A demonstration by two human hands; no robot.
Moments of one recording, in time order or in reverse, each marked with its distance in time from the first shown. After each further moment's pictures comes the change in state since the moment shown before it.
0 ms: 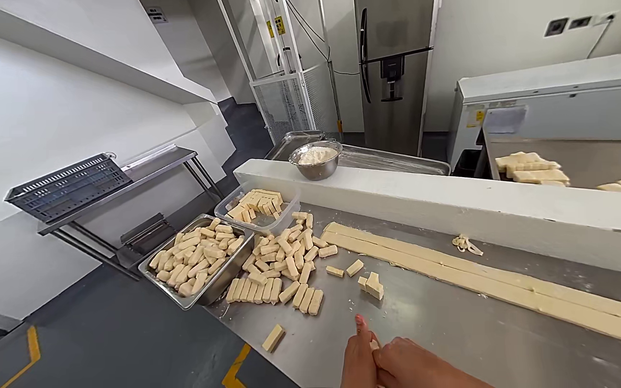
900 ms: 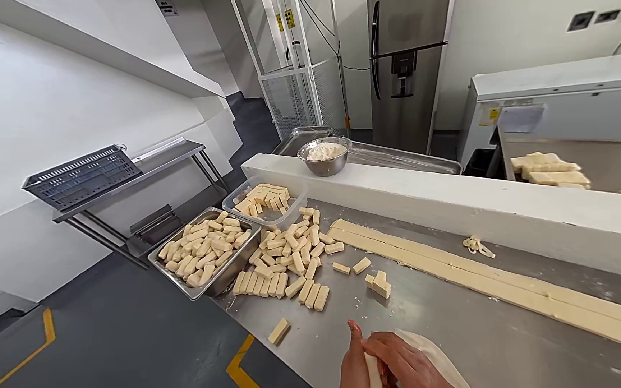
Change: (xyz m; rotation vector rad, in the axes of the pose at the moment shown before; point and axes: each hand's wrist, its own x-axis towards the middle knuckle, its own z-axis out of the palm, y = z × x) left_hand -0.014 -0.003 -0.007 -0.634 -0.148 -0.142; right_hand 0.036 0.048 0.076 -0.035 1.036 -0.742
